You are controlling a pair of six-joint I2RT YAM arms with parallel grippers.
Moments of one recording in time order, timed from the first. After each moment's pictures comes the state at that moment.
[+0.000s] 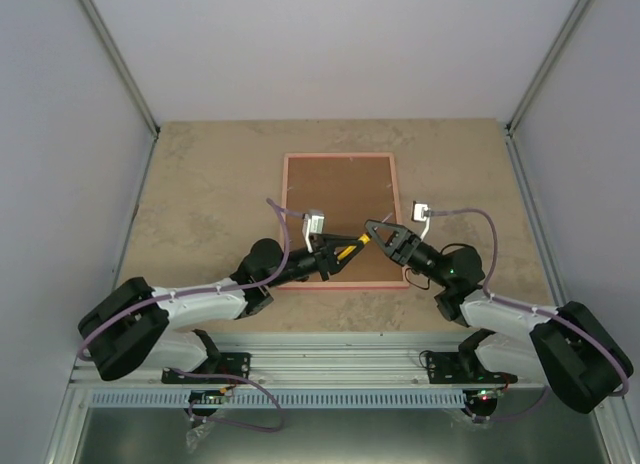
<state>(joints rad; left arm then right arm) -0.90 1.29 0.44 0.99 0.34 -0.77 0.59 1.15 0.23 1.26 -0.47 1.14</state>
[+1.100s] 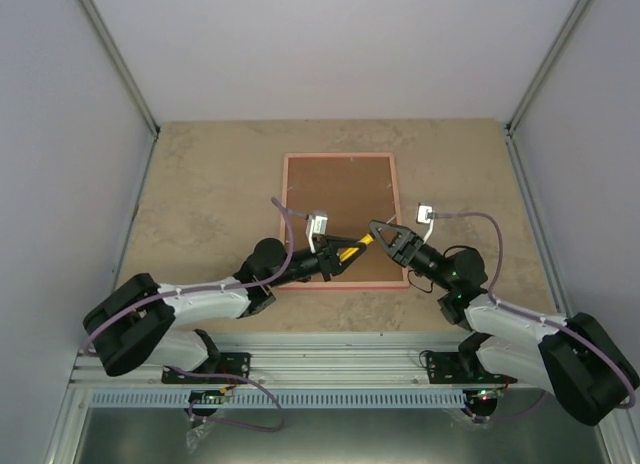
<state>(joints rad) -0.90 1.35 0.44 1.05 0.38 -0.81 0.59 1.10 0.21 1.22 -0.41 1.12</state>
